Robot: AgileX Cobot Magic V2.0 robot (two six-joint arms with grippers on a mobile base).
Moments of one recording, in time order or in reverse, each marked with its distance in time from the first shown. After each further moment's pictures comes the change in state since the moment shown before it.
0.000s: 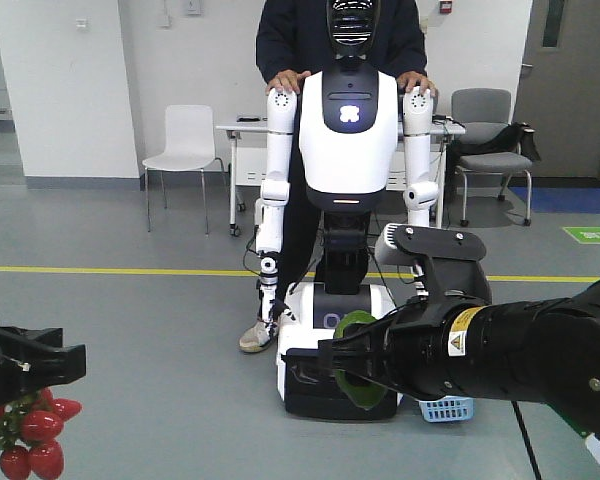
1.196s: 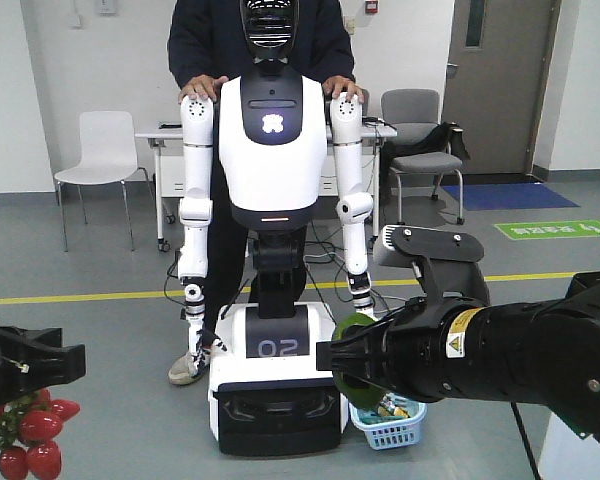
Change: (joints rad) left arm 0.000 0.000 0.000 0.000 0.001 0.000; right arm 0.000 0.000 0.000 0.000 0.005 0.000
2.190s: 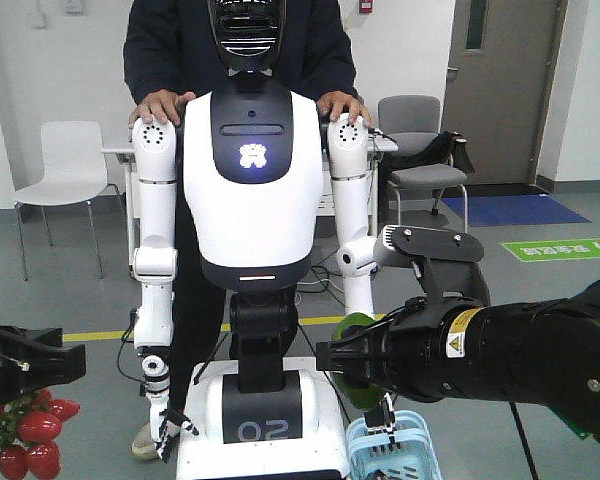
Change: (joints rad) left arm 0.000 0.000 0.000 0.000 0.000 0.000; right arm 0.000 0.000 0.000 0.000 0.001 0.000
